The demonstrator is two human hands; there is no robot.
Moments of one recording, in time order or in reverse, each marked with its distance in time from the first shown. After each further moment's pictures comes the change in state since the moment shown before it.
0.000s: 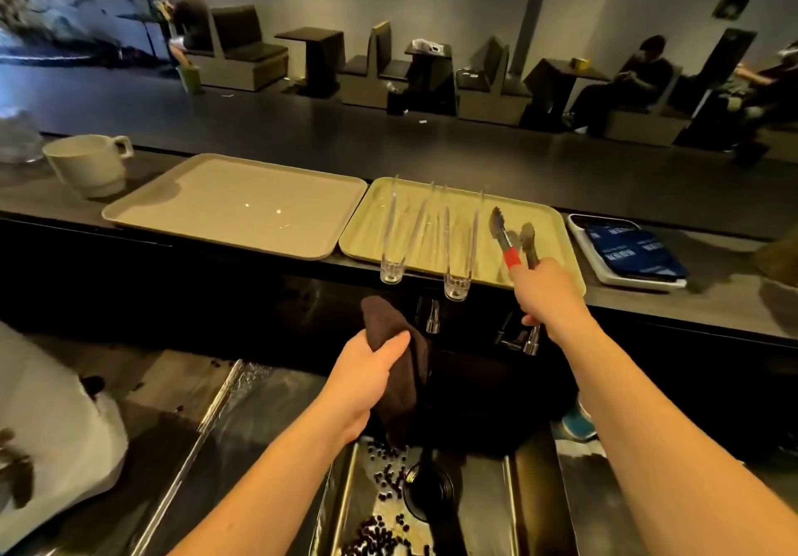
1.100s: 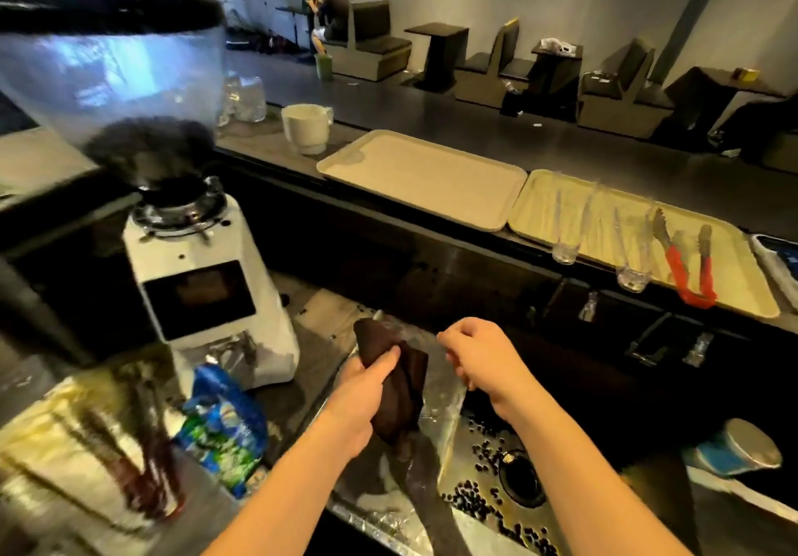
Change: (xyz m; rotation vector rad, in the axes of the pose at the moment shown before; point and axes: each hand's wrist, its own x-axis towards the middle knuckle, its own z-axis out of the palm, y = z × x) left_hand -0.105 -0.047 -0.172 -0.336 0.374 -0.134; right_hand -0.219 -0.059 0.180 0.243 -0.582 -0.348
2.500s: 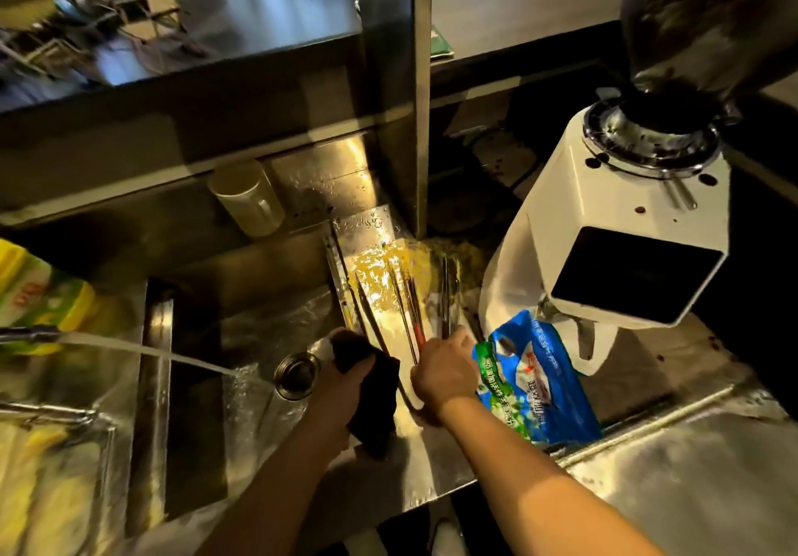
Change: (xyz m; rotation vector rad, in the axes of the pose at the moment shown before) left_hand -0.048 -0.036 -0.385 -0.221 0.920 -0.092; right_hand -0.023 -0.023 0.460 -1.032 -0.580 -0.422
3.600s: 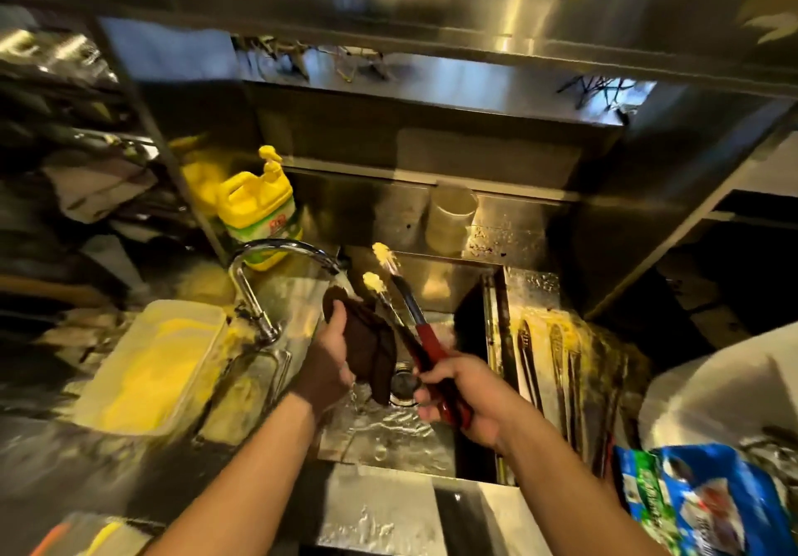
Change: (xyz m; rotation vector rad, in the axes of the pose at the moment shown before) left_hand 0.030 0.026 -0.254 -0.877 0.094 0.095; right_hand -0.093 -0.196 -0.002 1.098 -0.918 -0.074
